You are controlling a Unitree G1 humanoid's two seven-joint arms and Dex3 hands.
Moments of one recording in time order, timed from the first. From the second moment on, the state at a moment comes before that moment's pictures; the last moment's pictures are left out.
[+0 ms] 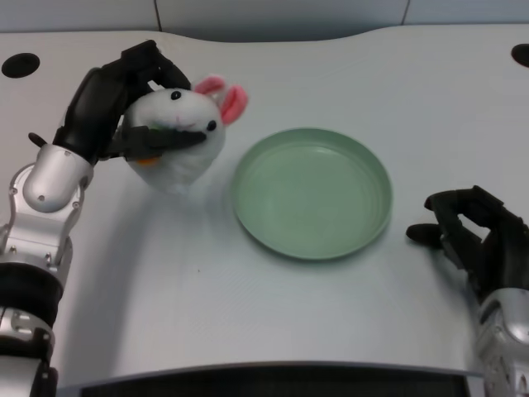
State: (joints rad) left arm -0.68 0.32 -0.01 0.83 0.07 -0.44 -0.21; right arm -0.27 -0.13 -0.23 0.66 0.12 -0.21 -0.01
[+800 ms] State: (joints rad) left arm -0.79 0.19 -0.08 0.93 0.17 -0.44 -0.15; right arm -0.28 -0.13 -0.23 0.69 0.11 -0.23 -0.01
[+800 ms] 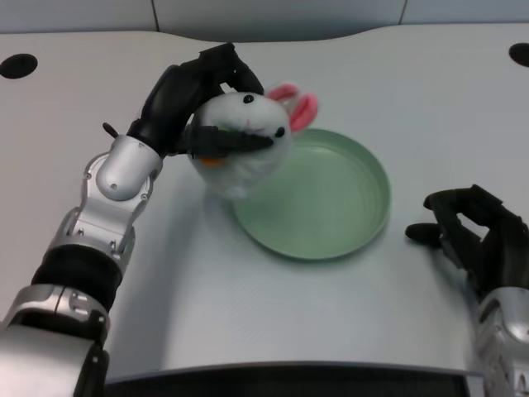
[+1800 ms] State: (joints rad) left arm -0.99 0.14 -0.33 1.19 0.49 -0.43 0.07; right arm -0.26 -0.11 -0.22 0.66 0.12 -0.25 0.01
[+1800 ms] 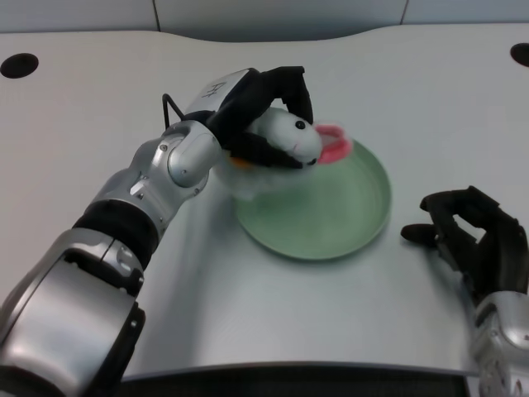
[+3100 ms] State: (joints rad) left arm -1.07 0.05 -0.51 1.29 0.67 -0.36 0.20; right arm -0.23 -0.10 -0.22 0.62 0.12 -0.25 0.01
